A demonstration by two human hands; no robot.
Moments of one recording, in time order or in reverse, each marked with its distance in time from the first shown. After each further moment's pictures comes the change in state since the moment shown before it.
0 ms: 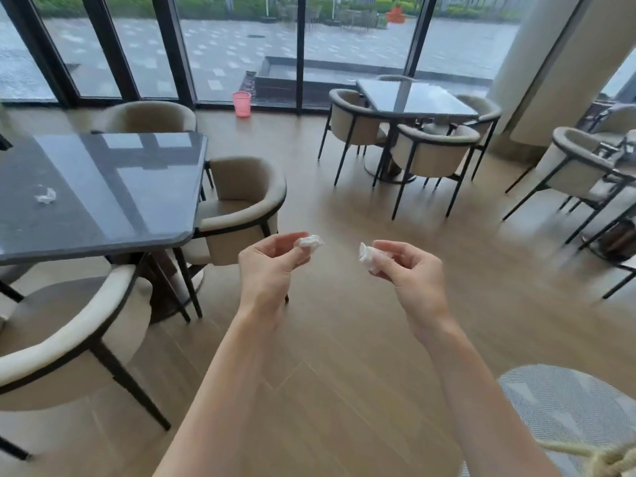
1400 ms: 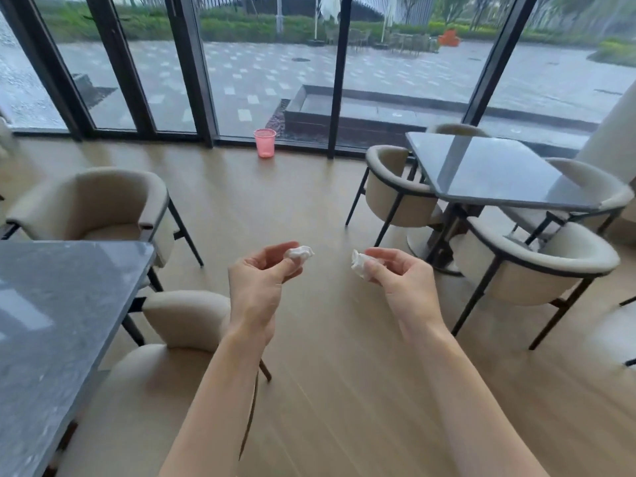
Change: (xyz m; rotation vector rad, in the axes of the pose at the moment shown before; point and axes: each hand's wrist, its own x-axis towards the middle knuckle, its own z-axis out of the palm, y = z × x) left_hand 0.872 0.002 0.242 -0.091 0.186 0.034; right_hand 0.913 -0.012 0.225 -0.012 -0.162 0.002
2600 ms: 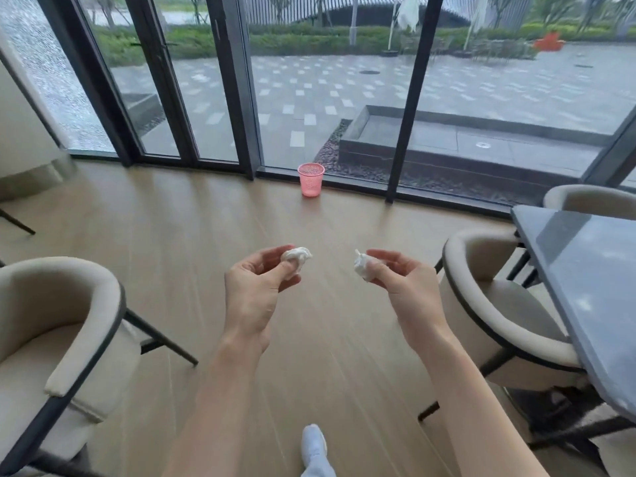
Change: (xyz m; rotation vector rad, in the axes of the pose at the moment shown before) left_hand 0.725 0.001 0.204 0.052 0.208 0.110; right_hand 0.771 -0.008 0.211 0.087 -0.251 0.067
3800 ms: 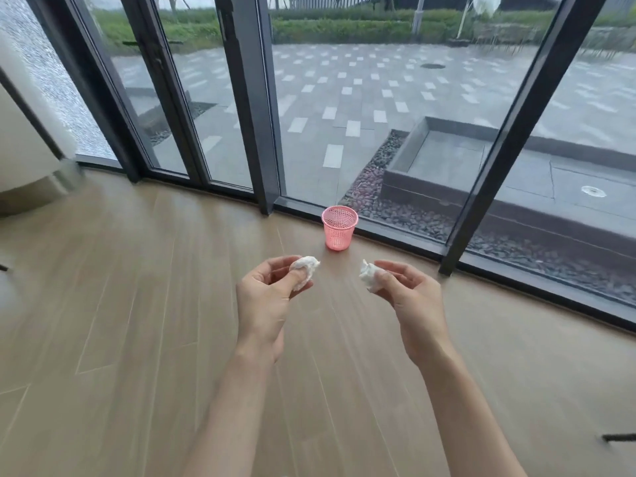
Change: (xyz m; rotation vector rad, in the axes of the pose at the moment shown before) left_hand 0.779 -0.036 0.281 -0.015 0.216 0.011; right_hand 0.841 -0.036 0.153 0.072 -0.101 0.066
